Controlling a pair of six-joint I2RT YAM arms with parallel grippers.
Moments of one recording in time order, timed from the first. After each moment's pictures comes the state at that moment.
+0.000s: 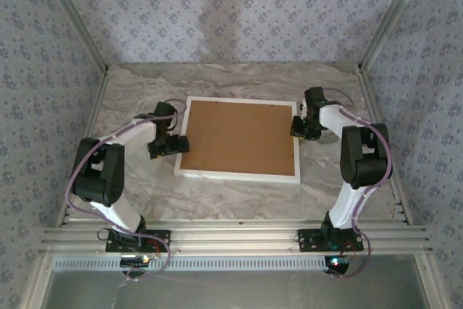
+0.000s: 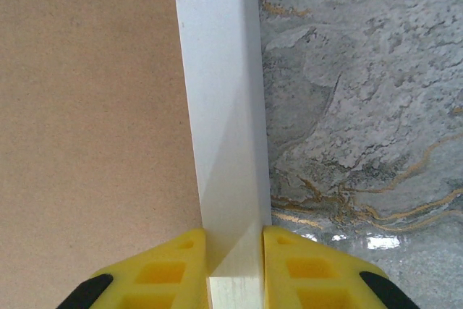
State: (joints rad) left arm -0.29 1.69 1.01 -0.70 0.04 -0.44; right arm 0.11 1.82 1.18 -0.63 -0.18 0.28
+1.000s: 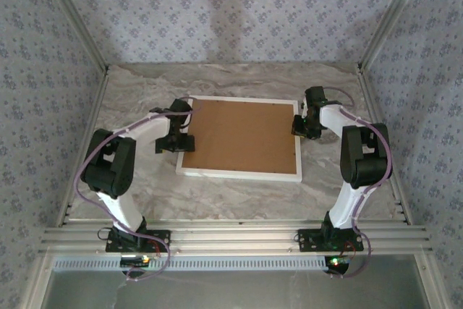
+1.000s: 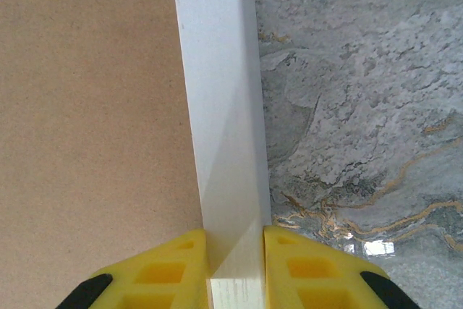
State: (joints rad) left arm -0.40 1.80 1.13 -0.81 -0.14 -0.44; right arm 0.10 1.82 1.18 -0.61 -0.16 0.29
